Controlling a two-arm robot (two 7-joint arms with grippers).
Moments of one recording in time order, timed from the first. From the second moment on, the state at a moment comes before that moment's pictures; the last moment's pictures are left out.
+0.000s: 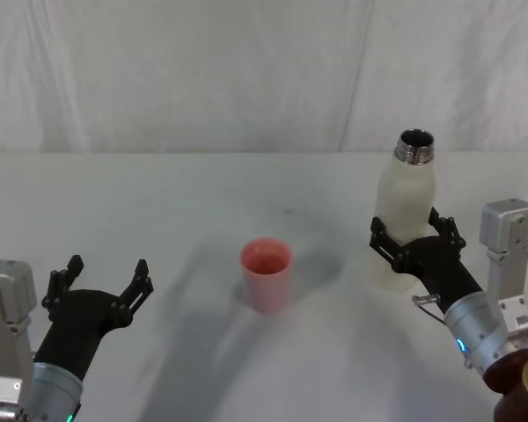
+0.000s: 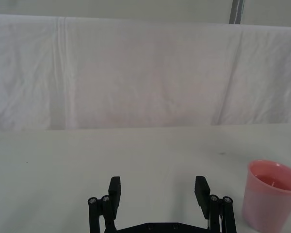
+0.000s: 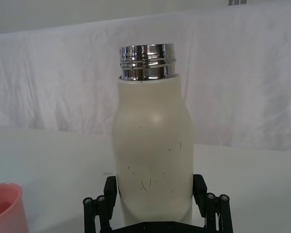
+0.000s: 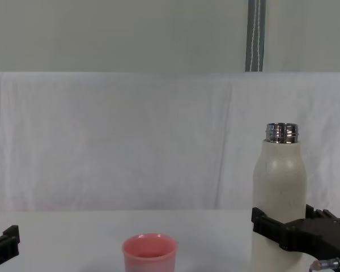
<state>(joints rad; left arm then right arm) 0.27 0.24 0.04 -1.85 -0.25 -0.02 -0.02 0.15 0.07 -0.20 -1.37 0.16 -0.13 0.19</state>
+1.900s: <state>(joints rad) 0.27 0.24 0.04 -1.85 -0.25 -0.02 -0.02 0.22 0.07 -0.21 -1.29 0.16 -0.12 0.21</state>
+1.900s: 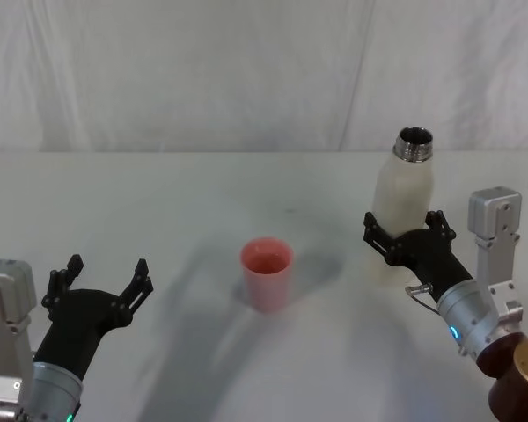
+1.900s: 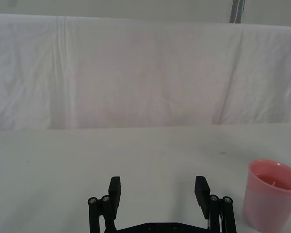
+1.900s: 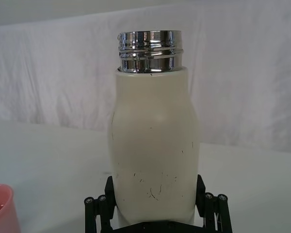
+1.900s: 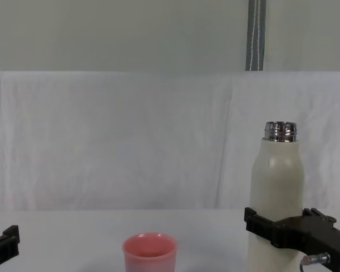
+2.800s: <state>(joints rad) 0.27 0.24 0.04 -1.85 -0.25 -0.02 -0.02 0.29 0.20 -0.31 -1.43 -0.06 -0.03 0.21</state>
